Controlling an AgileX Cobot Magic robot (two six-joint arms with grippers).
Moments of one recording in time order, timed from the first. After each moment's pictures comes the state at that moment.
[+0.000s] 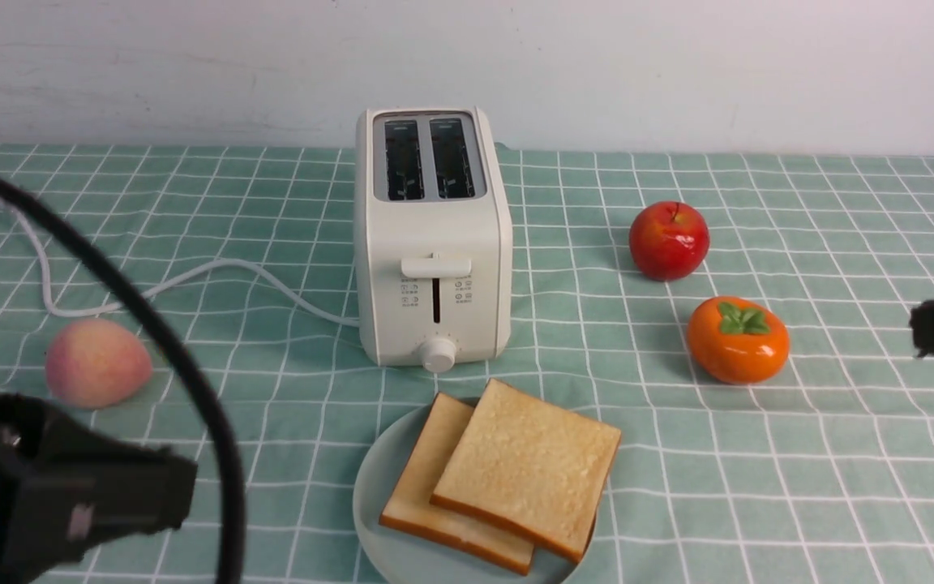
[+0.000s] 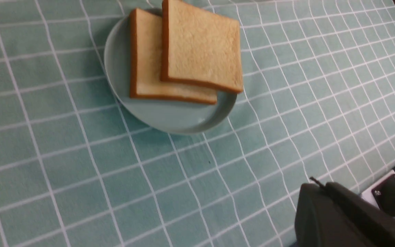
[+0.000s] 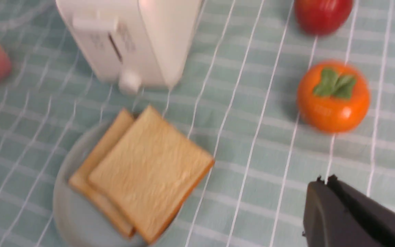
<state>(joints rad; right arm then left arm) 0.17 0.84 -0.85 0.37 0.61 -0.23 -0.27 0.73 -0.87 -0.55 1.05 0.00</state>
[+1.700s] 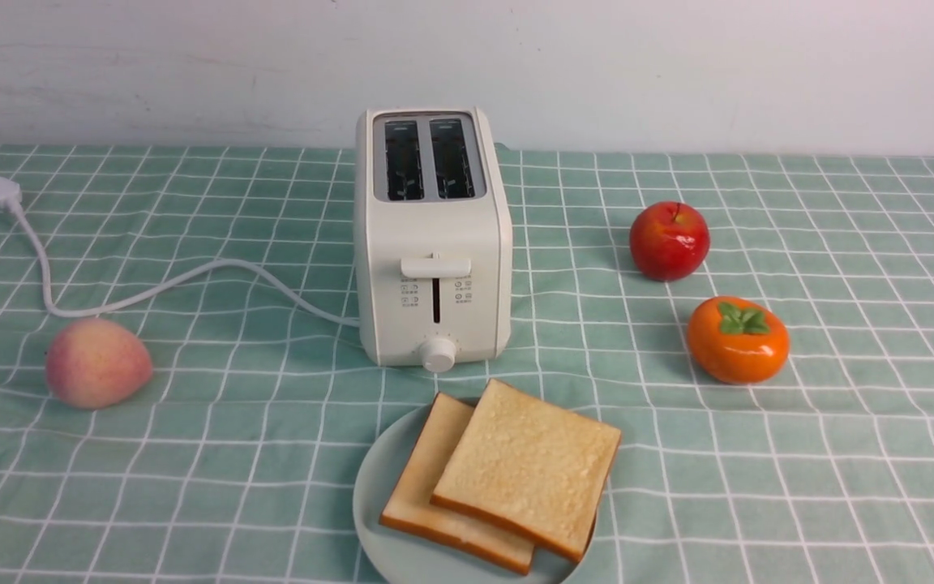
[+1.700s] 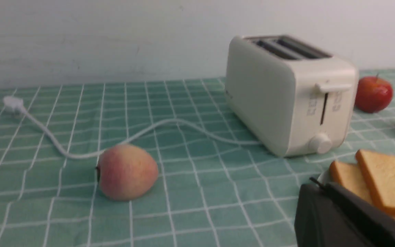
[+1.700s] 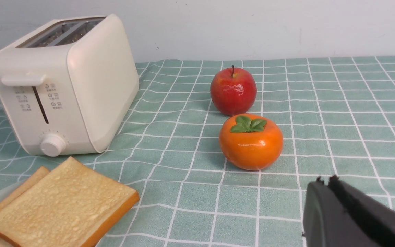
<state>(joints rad) 0.17 0.33 -0.11 0.36 0.00 -0.27 -0.27 -0.01 -0.17 0.15 0.39 -0.26</state>
